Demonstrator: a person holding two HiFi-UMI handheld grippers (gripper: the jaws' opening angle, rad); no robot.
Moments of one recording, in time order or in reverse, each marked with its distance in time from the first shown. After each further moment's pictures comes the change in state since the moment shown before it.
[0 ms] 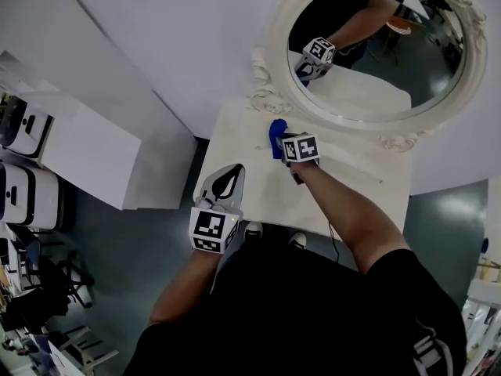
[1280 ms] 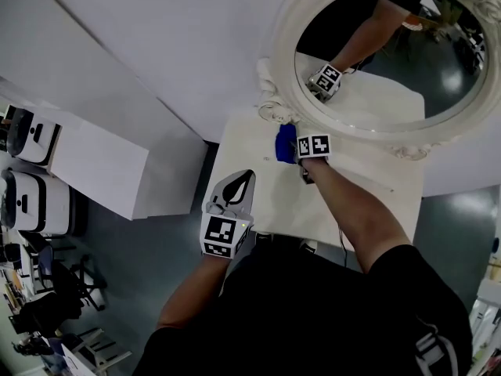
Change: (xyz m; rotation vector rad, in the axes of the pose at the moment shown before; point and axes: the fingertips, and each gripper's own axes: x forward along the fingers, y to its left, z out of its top) left arm 0.041 0.014 -0.007 0.012 0.054 -0.017; right arm 0.054 -0.059 -0.015 0.241 0.070 0.010
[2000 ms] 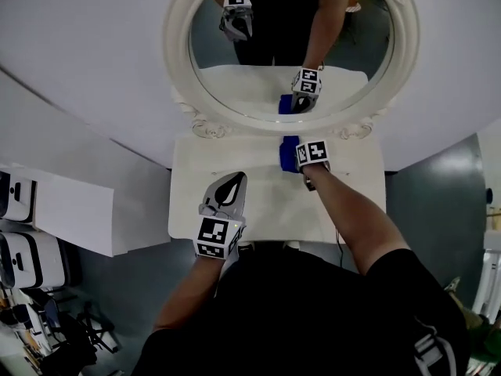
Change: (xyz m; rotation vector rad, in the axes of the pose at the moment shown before) left arm 0.076 -0.138 0.035 0.074 -0.029 -0.214; right arm -0.158 -0.184 -0.056 0.089 0.008 -0.256
